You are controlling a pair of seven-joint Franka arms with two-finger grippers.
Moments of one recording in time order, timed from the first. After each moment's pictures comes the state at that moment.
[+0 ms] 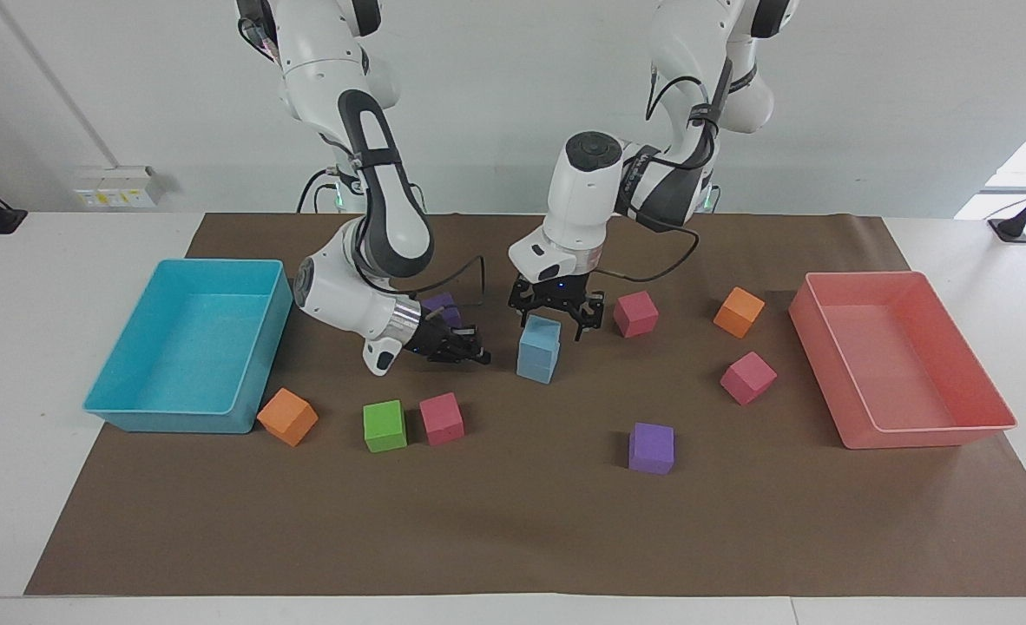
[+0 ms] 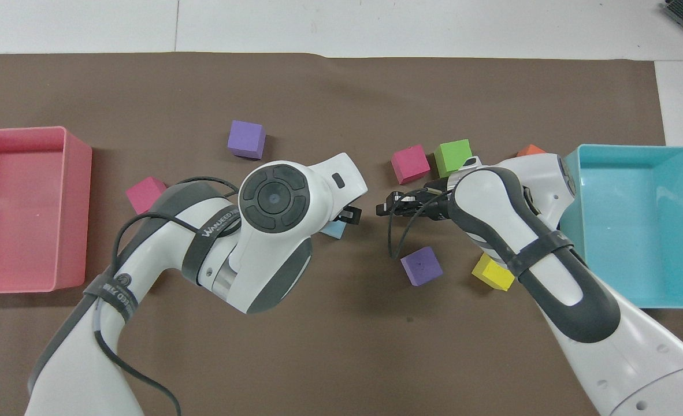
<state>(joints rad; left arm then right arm) -0.65 0.25 0.00 -1.77 -0.02 2.19 -0.33 0.23 0.35 0.03 -1.97 1.01 2.22 -0.37</state>
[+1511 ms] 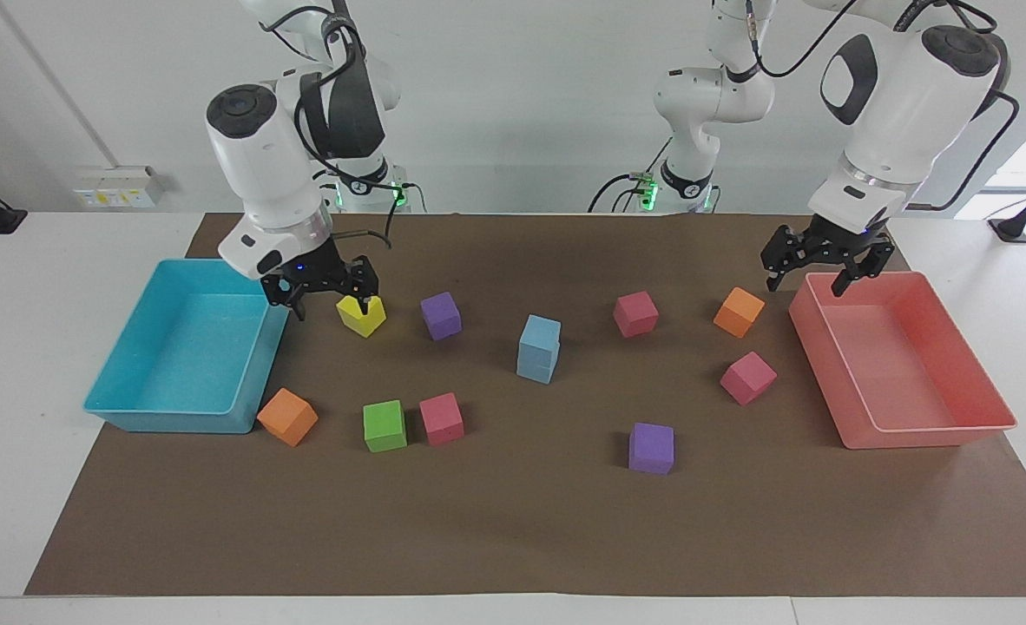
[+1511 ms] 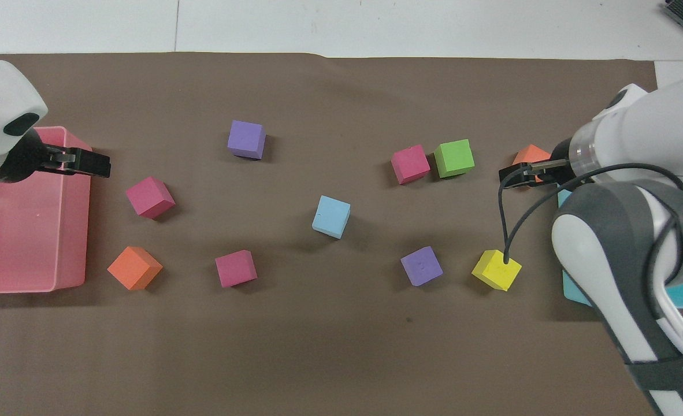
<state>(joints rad) -0.13 0.02 0.02 -1.67 -0.02 1.79 0.05 0.12 0.06 0.00 -1.76 0.01 1.89 0.05</state>
